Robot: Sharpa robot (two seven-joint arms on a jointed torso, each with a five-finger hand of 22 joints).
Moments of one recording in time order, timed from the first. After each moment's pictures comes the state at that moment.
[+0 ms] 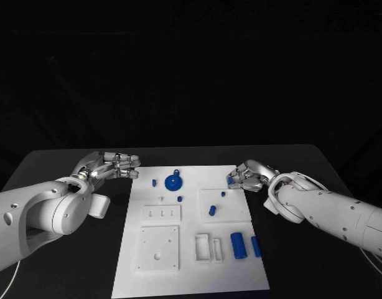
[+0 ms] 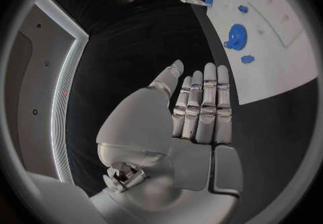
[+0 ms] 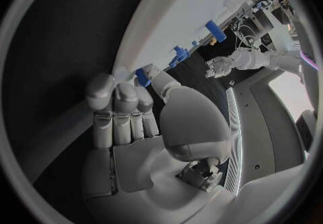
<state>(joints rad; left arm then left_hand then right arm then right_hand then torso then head) 1.42 -0.80 -0.23 1.42 -0.06 -0.35 0.28 1.35 0.00 0.11 -0.18 0.22 1.07 0.13 0.07 0.07 1.20 0.10 0.06 0.06 1.22 0.07 0.22 0.07 0.06 0.96 0.05 0.38 0.39 1.02 -0.79 0.19 1.11 -1.21 -0.32 0.17 1.24 0.01 0.37 -0.24 0.11 1.15 0.08 0.06 0.06 1.29 -0.02 1.13 1.19 1.44 -0.09 1.07 0.97 0.07 1.47 -0.10 0.85 1.31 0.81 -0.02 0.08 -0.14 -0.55</state>
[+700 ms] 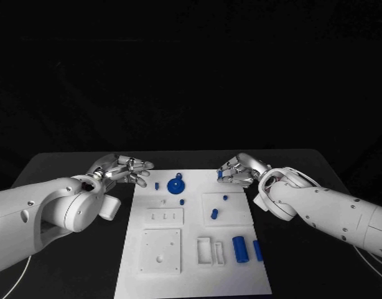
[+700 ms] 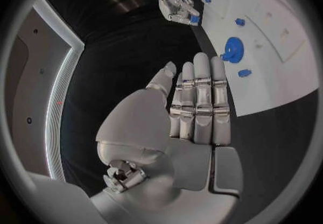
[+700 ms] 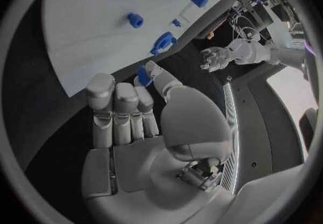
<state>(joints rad) 1.44 -0.76 -0.22 1.41 -0.14 -0.33 0.15 1.28 0.01 0.04 -0.08 0.20 1.18 0.07 0.07 0.07 1.46 -0.01 0.08 0.07 1.43 -0.04 0.46 0.22 0.04 1.13 -0.06 0.52 0.48 1.07 -0.78 0.20 1.27 -1.22 -0.36 0.01 1.24 -0.02 0.34 -0.22 0.18 1.16 0.08 0.06 0.07 1.29 -0.03 1.13 1.19 1.44 -0.09 1.07 0.97 0.08 1.46 -0.11 0.85 1.31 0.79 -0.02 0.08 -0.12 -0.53</state>
